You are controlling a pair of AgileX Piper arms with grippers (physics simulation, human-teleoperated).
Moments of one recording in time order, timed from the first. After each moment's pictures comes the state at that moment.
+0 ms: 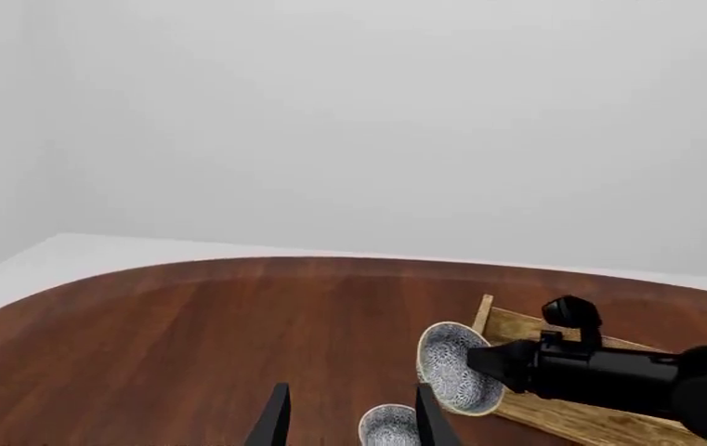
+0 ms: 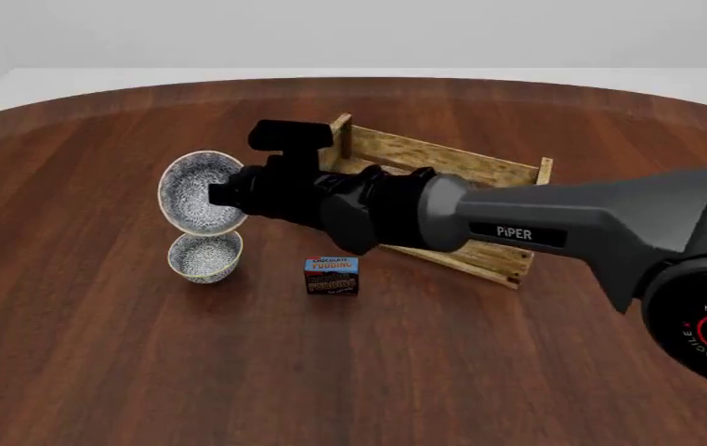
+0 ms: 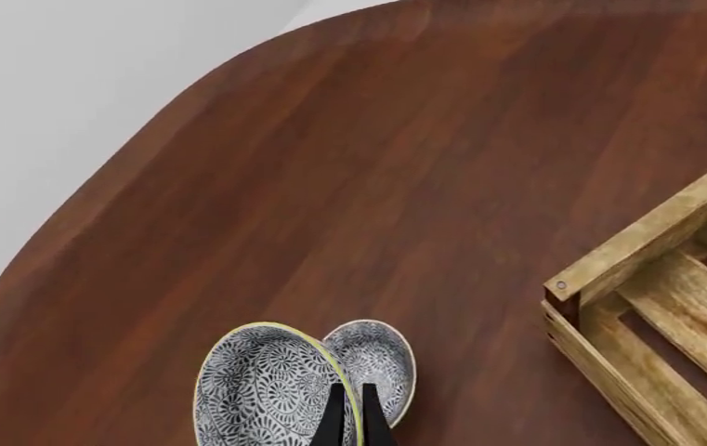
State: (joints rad) left arm 0.01 0.00 -0.29 0.16 -0.08; right arm 0.82 2.04 -1.47 -0.12 0.43
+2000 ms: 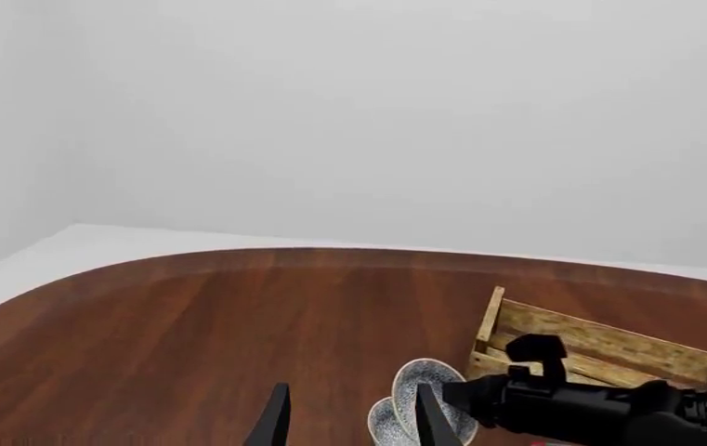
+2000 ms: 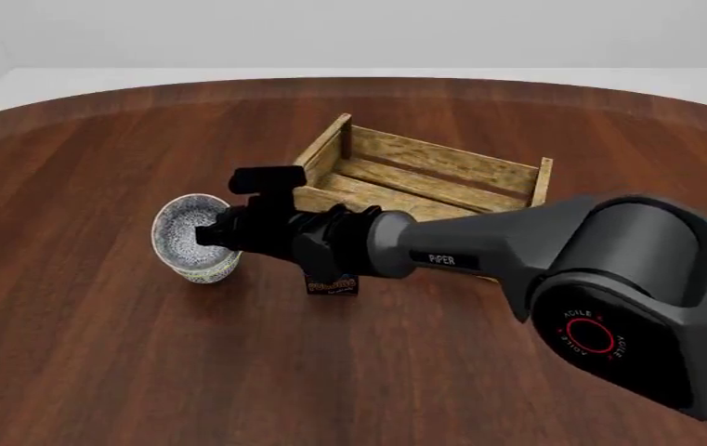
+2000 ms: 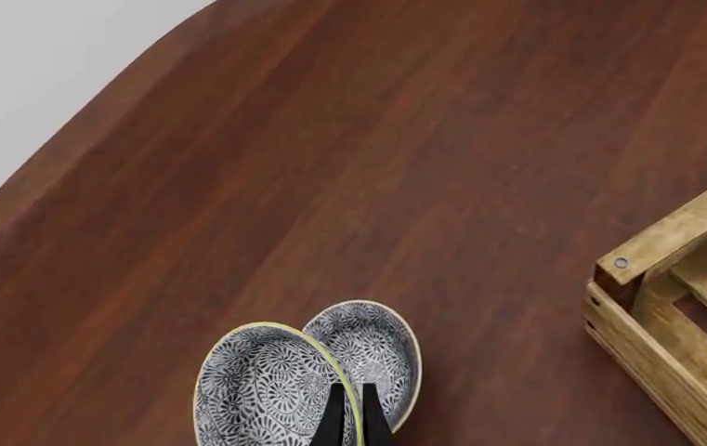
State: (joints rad) left arm 0.03 0.00 -0.28 0.17 -0.07; right arm 0.85 2.23 -1.57 -0.16 0.42
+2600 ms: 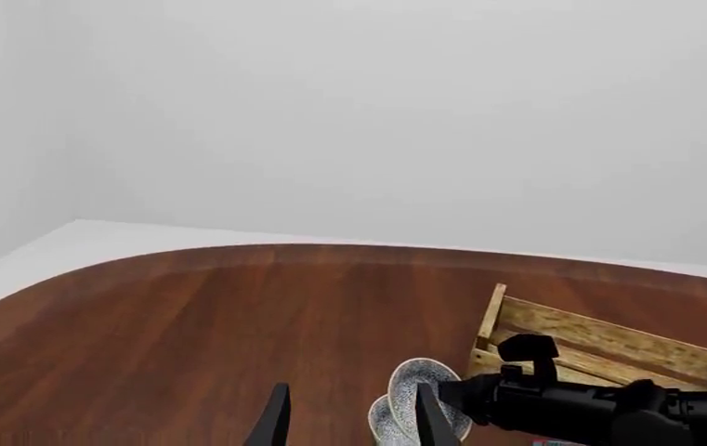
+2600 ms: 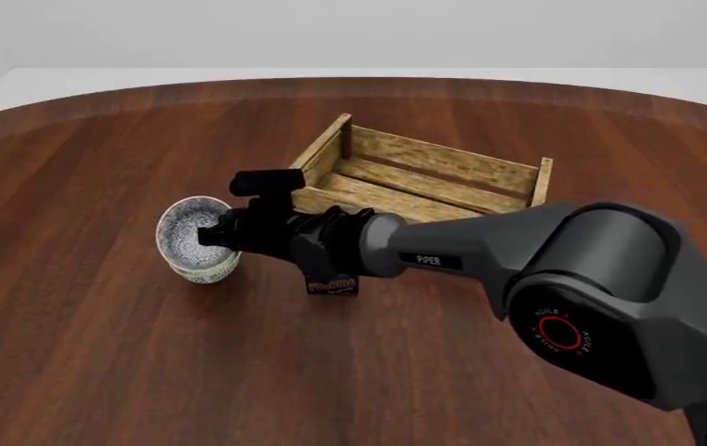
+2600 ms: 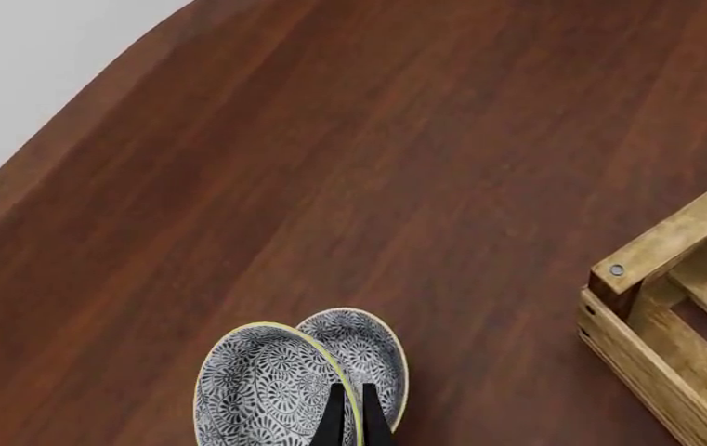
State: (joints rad) left arm 0.04 0.00 -0.27 0.17 -0.07; right arm 0.84 2.29 -1.63 -0.15 0.42
